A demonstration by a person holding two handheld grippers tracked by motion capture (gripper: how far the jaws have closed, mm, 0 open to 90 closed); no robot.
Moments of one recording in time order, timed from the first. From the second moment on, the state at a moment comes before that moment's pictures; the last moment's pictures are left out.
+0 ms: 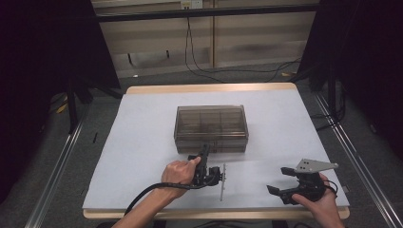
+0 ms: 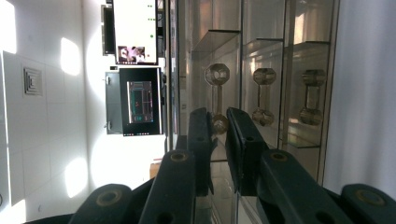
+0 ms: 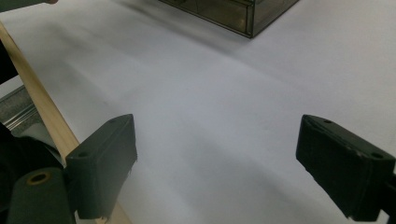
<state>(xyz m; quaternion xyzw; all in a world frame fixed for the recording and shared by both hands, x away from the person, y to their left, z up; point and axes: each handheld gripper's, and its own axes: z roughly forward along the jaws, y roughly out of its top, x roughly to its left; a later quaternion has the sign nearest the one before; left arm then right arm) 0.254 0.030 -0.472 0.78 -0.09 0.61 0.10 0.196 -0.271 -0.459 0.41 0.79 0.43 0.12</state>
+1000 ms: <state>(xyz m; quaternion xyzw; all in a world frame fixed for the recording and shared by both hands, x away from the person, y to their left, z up) 0.251 0.043 -0.444 0.84 -0.04 0.49 0.23 0.197 -0.271 -0.459 0.41 0.79 0.43 0.12</state>
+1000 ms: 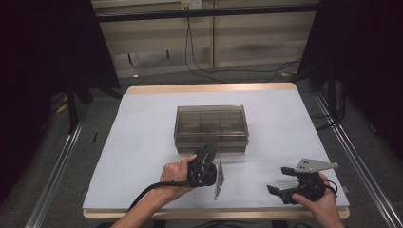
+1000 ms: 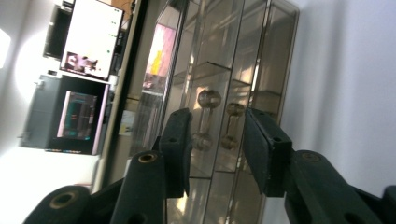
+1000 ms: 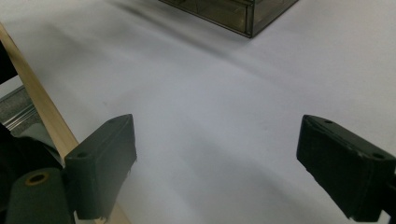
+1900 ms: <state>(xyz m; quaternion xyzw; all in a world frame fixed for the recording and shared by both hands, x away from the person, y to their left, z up) 0.294 0.068 -0.381 0.91 0.00 0.18 0.37 0.198 -0.270 -0.459 0.42 0.79 0.43 0.11</state>
